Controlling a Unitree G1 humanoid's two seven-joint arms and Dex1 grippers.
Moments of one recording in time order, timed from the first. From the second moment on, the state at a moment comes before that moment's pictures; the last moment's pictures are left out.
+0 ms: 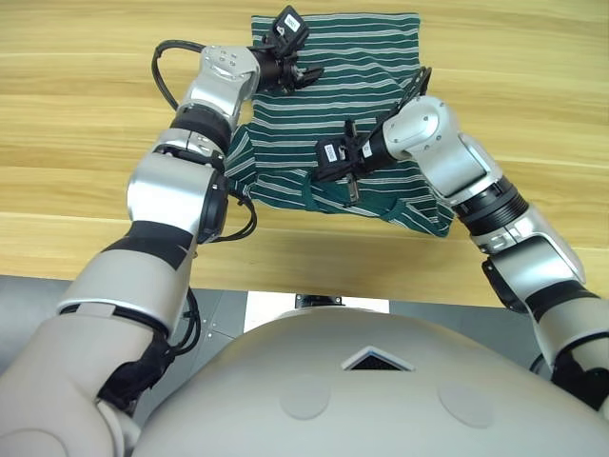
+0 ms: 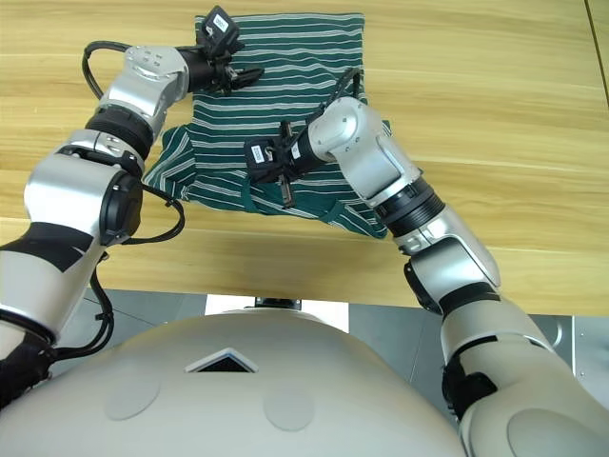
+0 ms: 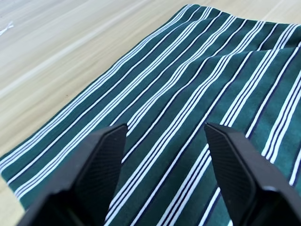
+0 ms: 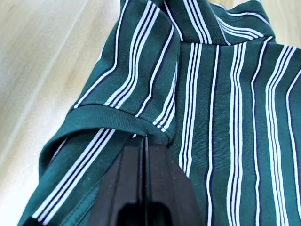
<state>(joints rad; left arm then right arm) -0.96 0.15 -0.11 1.28 0.13 -0.06 -0.66 -0.54 -0.38 0.63 0.14 -0.13 0.29 1.21</state>
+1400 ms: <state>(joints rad) -0.94 0.19 -0.04 1.21 0.10 0.02 -0.72 -0.49 -0.62 0.39 -0.36 0.32 0.77 1.19</state>
